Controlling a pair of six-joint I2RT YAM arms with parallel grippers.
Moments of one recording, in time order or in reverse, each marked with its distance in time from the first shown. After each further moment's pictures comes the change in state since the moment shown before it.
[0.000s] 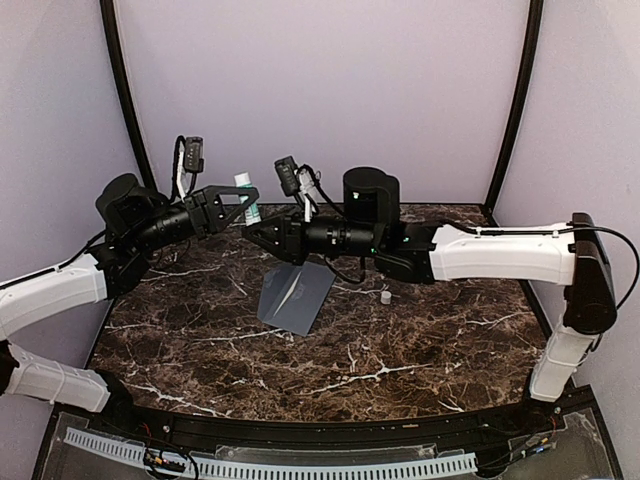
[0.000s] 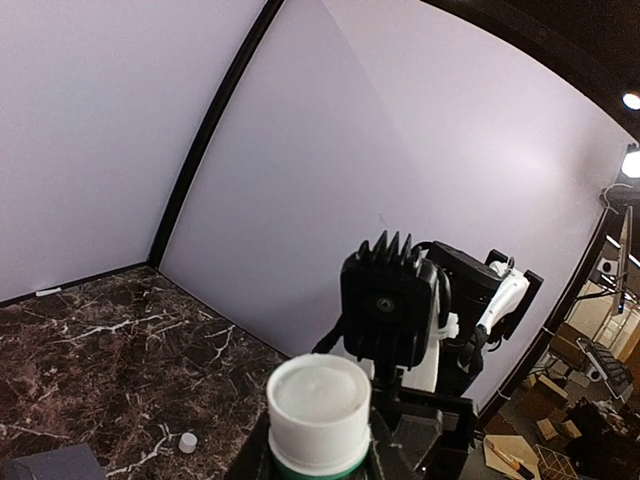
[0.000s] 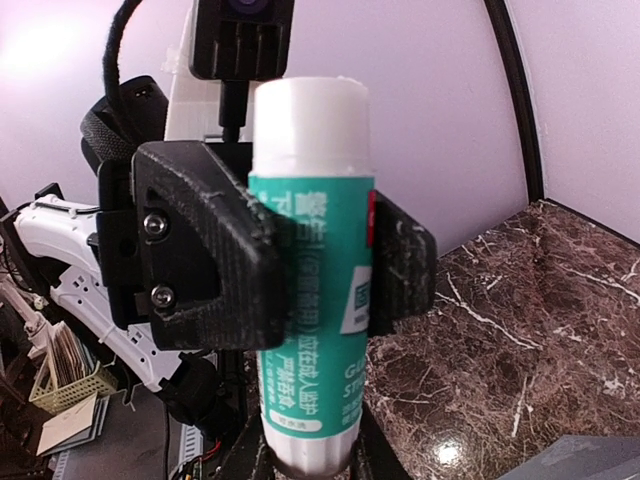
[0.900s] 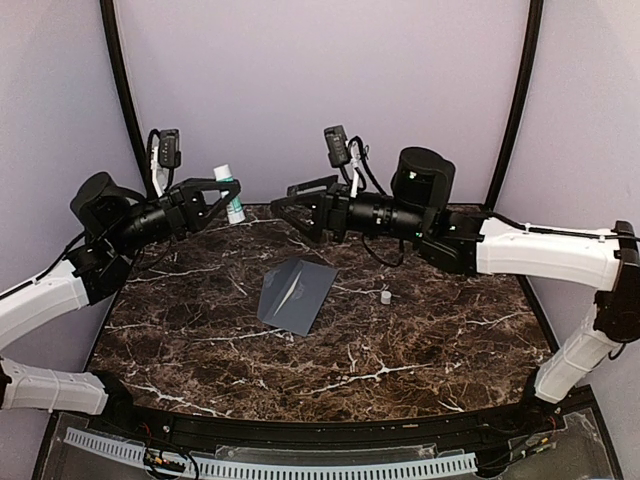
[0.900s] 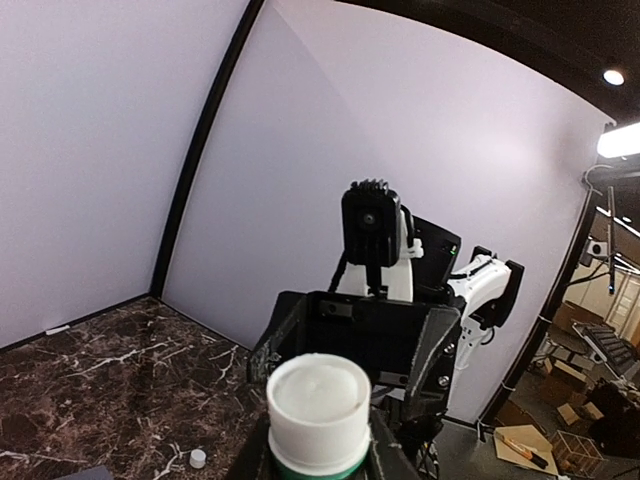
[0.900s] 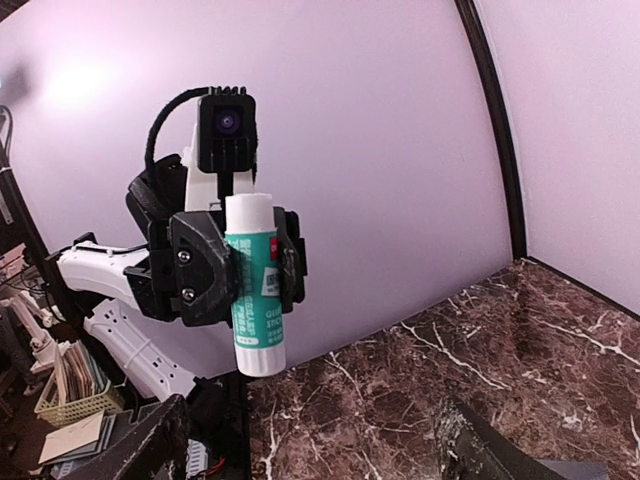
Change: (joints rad) left arm 0.008 -0.107 0.000 -0.029 0.060 0.055; right arm -0.069 -0.204 -0.139 0.073 -0.079 -0.003
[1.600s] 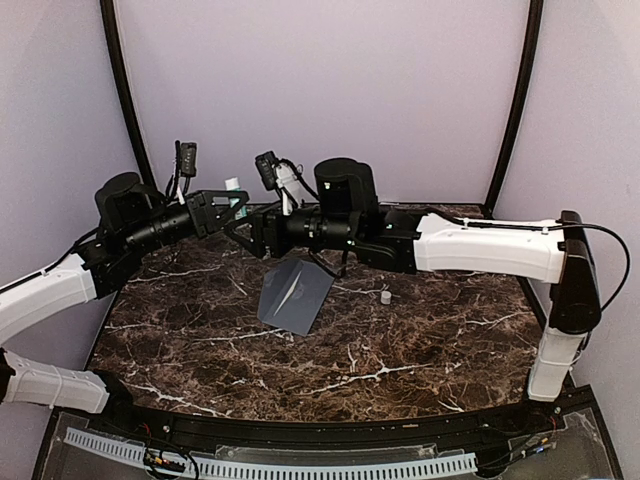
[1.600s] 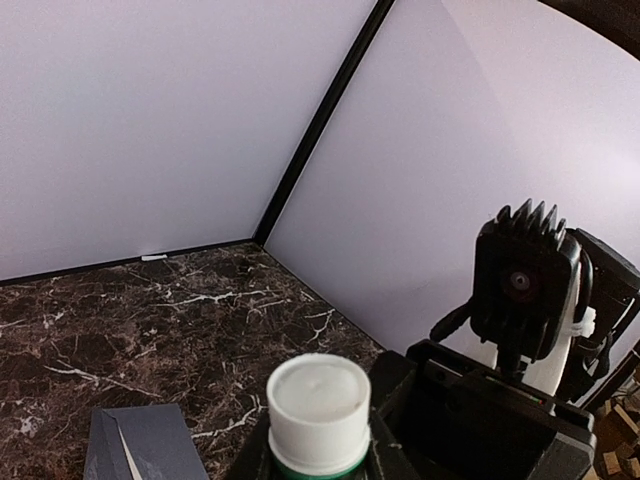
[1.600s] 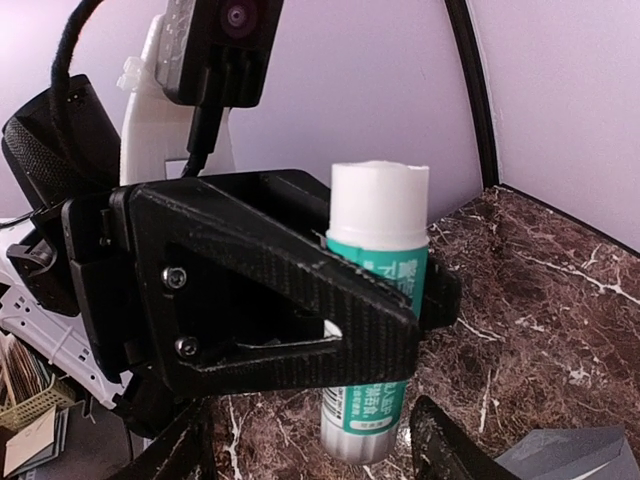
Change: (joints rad) left arm 0.005 0.049 0.023 -0.237 -0.254 0.070; right arm 0.108 0.281 0.313 -0.258 0.223 -0.033
